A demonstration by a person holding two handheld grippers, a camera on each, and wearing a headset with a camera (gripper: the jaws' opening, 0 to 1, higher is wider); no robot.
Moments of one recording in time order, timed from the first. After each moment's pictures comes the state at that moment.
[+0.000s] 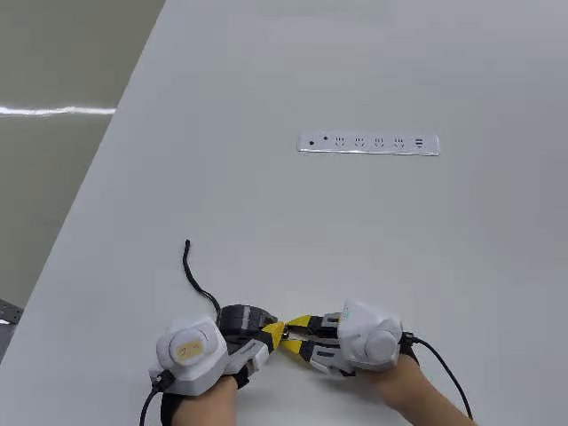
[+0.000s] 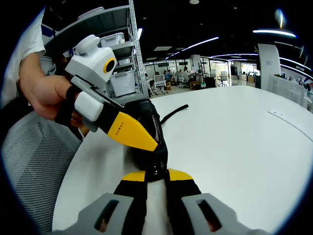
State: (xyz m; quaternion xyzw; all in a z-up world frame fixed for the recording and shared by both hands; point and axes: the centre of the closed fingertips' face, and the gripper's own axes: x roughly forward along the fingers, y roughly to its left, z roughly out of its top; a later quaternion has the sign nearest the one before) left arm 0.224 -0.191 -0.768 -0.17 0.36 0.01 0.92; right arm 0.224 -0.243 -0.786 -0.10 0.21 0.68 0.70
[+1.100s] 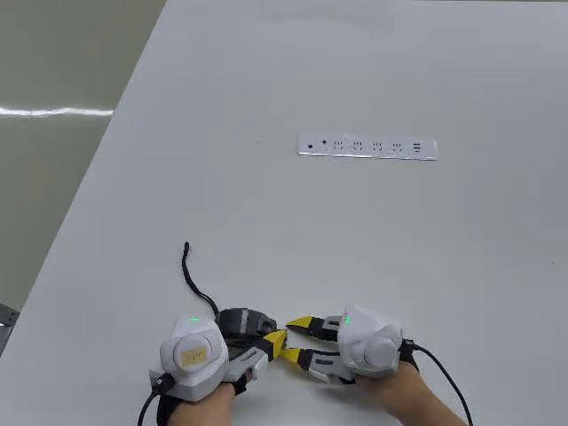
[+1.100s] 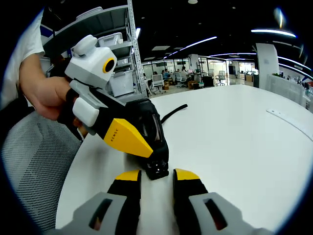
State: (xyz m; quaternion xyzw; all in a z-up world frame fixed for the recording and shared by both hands) left arm 0.223 -0.196 -0.768 -0.13 0.36 -0.04 0.92; right arm 0.222 -0.247 -0.784 -0.09 0.21 0.67 0.70
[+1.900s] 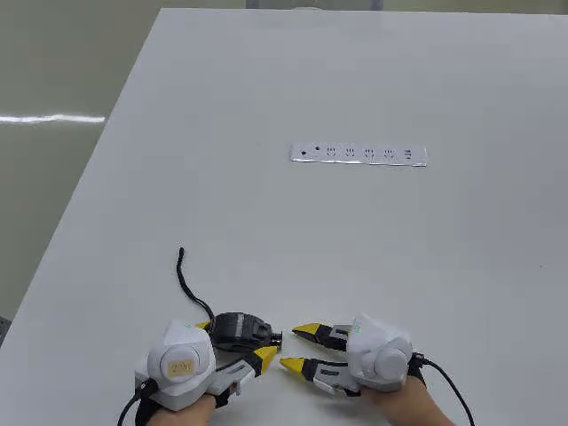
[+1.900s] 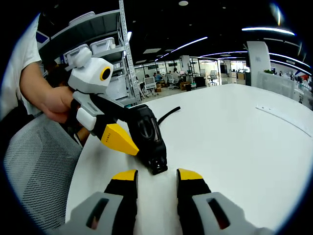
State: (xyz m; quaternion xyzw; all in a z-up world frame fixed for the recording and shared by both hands) left arm 0.217 -0.193 -0.763 -0.07 0.35 -0.10 0.93; right arm 0.221 -0.265 -0.772 -0.07 0.22 0.64 0.73
